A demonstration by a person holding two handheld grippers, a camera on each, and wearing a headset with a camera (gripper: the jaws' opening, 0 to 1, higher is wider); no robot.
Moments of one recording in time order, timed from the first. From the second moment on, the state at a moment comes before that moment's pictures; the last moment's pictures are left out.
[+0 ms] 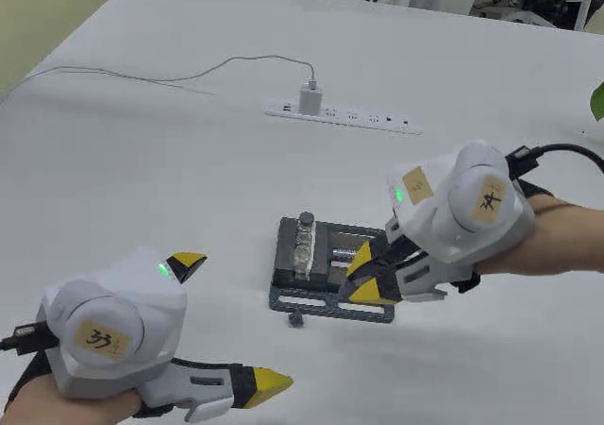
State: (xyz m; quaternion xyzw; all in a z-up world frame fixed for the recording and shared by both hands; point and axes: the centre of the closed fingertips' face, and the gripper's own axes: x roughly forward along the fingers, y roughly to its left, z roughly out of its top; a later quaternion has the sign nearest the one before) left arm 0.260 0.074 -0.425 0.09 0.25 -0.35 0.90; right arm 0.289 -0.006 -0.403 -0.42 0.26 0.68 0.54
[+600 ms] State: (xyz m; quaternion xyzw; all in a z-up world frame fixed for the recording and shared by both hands) left arm 0.261 0.071 -0.424 0.08 0.25 -0.35 0.90; right arm 0.335 0.017 -0.396 -0.50 0.27 0.68 0.46
